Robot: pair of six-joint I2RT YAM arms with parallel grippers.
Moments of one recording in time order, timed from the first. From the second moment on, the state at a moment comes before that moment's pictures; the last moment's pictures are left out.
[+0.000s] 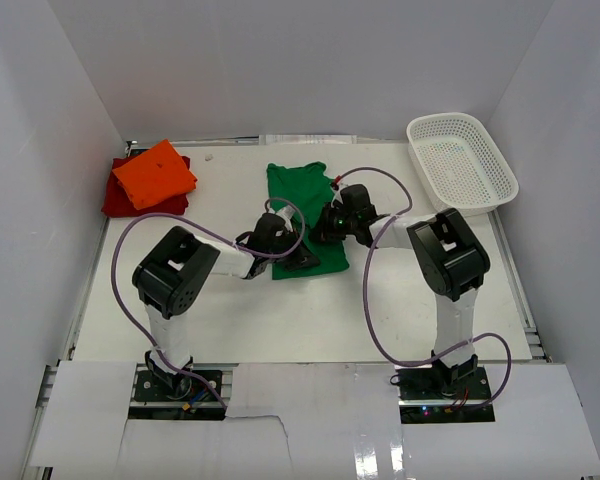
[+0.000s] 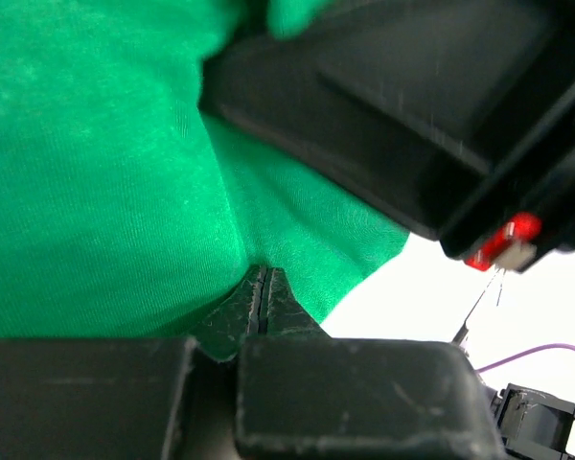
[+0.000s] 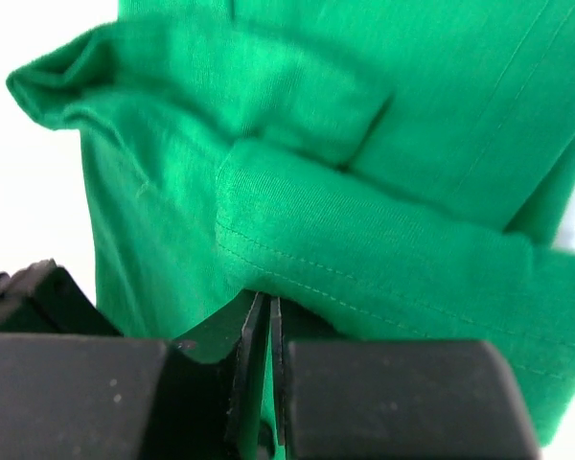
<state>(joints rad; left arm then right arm) -0.61 1.92 0.86 0.39 0.34 -0.89 0.52 2.00 1.10 0.23 -0.38 0.56</state>
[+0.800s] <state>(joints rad) -0.66 1.88 0.84 0.38 0.25 -0.88 0.45 2.32 1.95 -0.13 -0.33 0.37</state>
